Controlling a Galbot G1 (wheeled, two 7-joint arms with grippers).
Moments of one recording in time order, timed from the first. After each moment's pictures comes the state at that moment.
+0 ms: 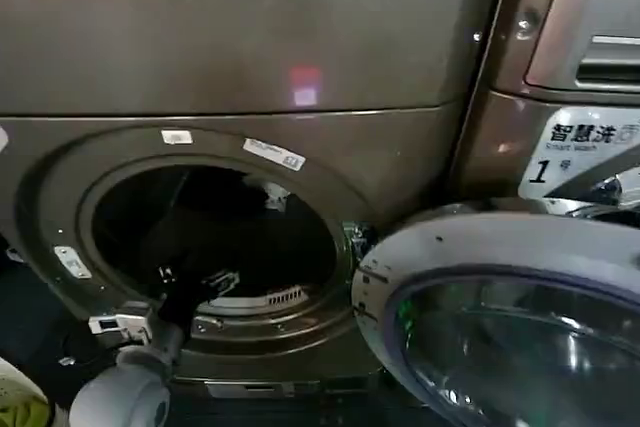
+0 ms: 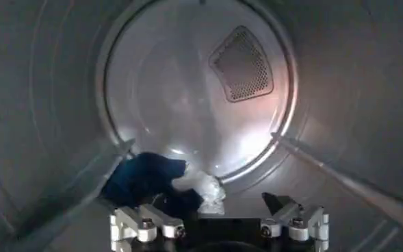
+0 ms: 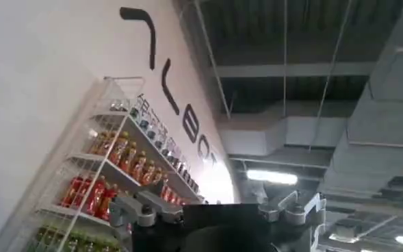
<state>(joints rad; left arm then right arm) 1.30 -1.38 -0.57 -2.26 -0.19 0.61 0.01 -1.96 0.92 2.62 1.81 0.71 -0.30 -0.11</state>
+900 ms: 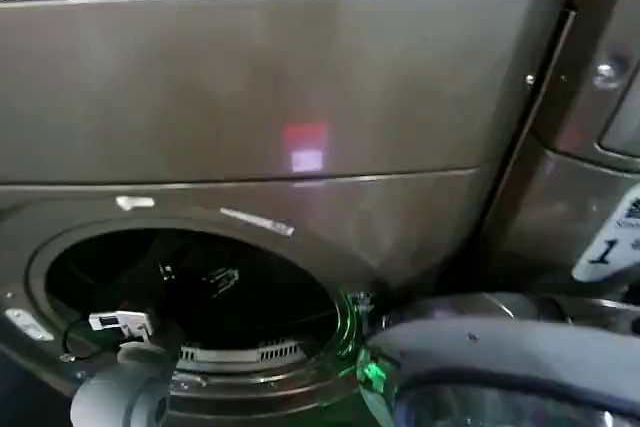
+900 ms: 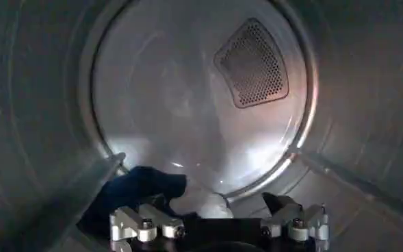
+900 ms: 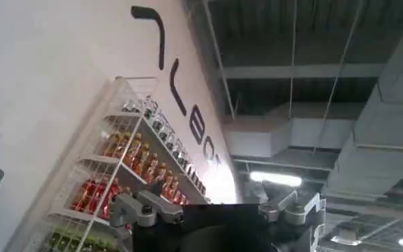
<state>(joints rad) 1.26 -1.38 -0.57 -2.23 -0.19 0.60 0.01 -1.97 0.92 2.64 1.81 0.71 -0.30 -0.11</state>
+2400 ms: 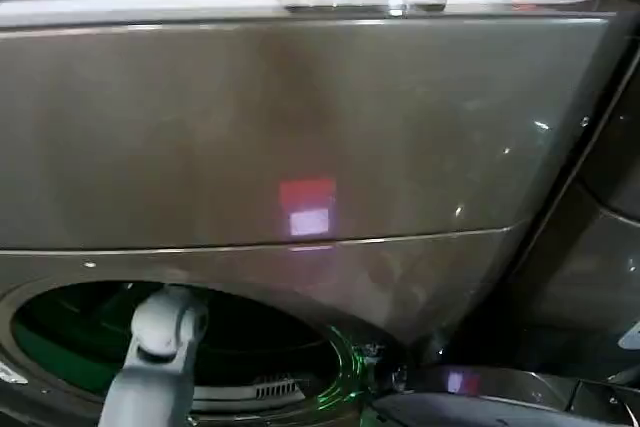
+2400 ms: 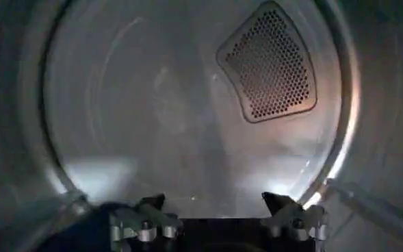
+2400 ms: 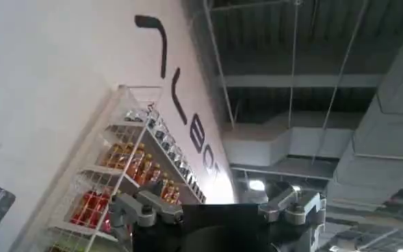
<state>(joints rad) 0.49 -1.44 -0.38 -1.27 -0.11 0.39 0.00 -2.00 0.92 2.70 1.80 0.76 -0.30 -0.12</state>
